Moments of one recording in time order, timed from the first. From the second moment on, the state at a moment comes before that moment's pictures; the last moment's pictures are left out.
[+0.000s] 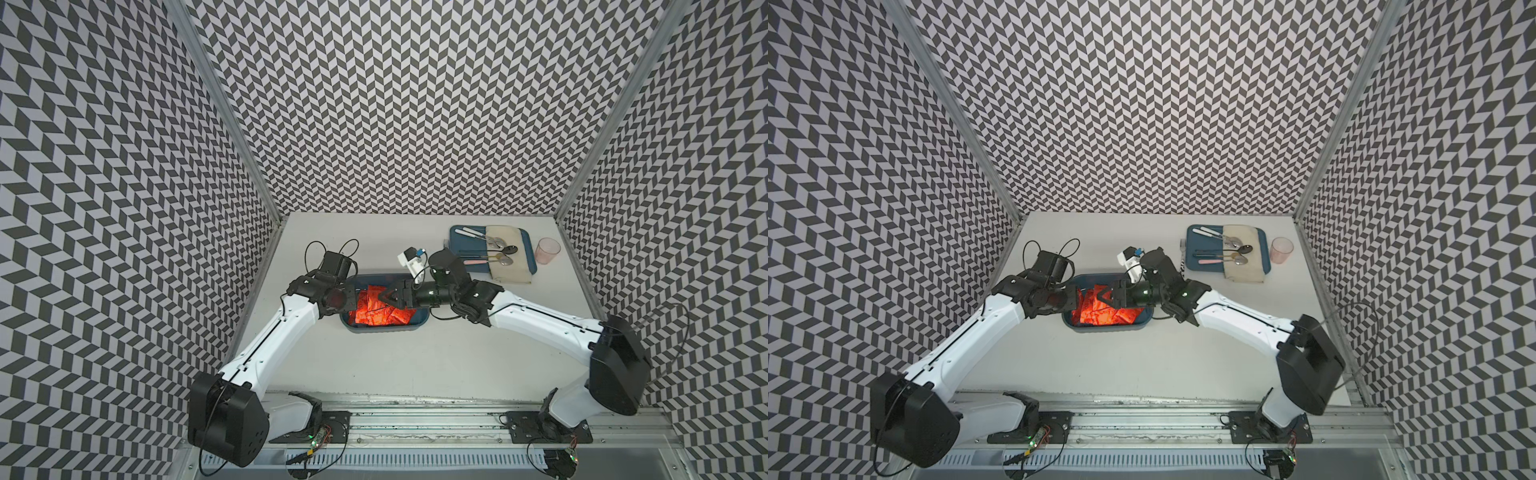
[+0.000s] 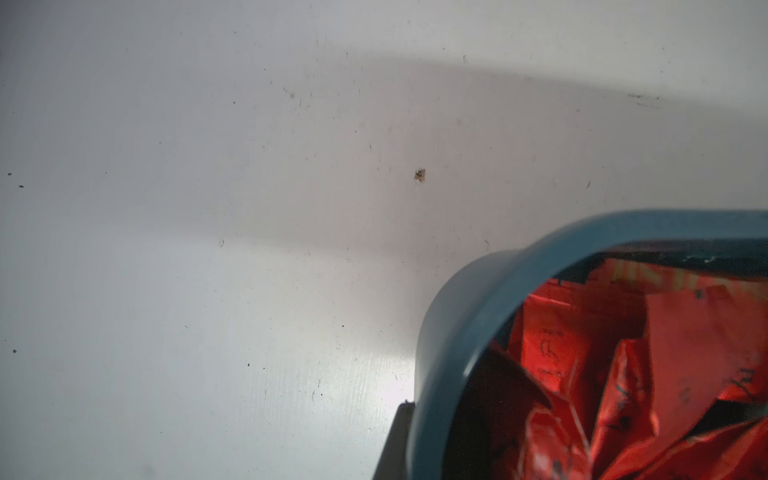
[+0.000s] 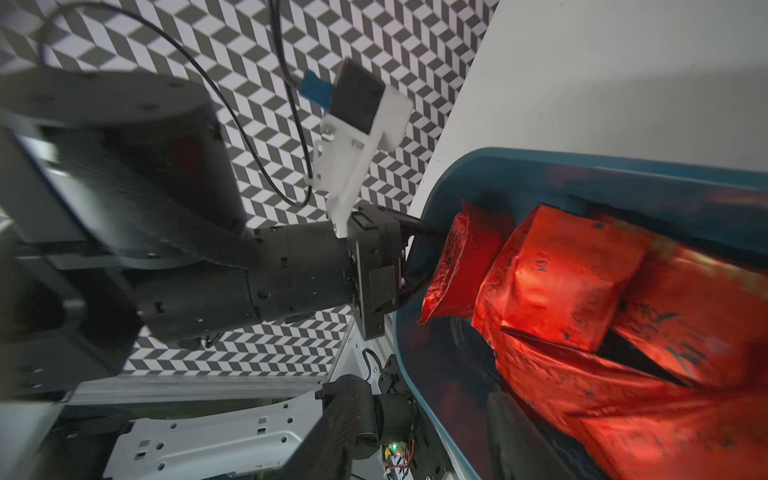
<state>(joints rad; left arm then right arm) -0.32 1.23 1.02 -0.88 -0.12 -0.41 0.86 1.62 1.20 -0.03 -0.51 0.82</state>
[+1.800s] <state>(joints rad) -0.30 1.17 1.00 -0.88 -0.12 -0.40 0.94 1.97 1.54 -0.11 -0.44 0.76</state>
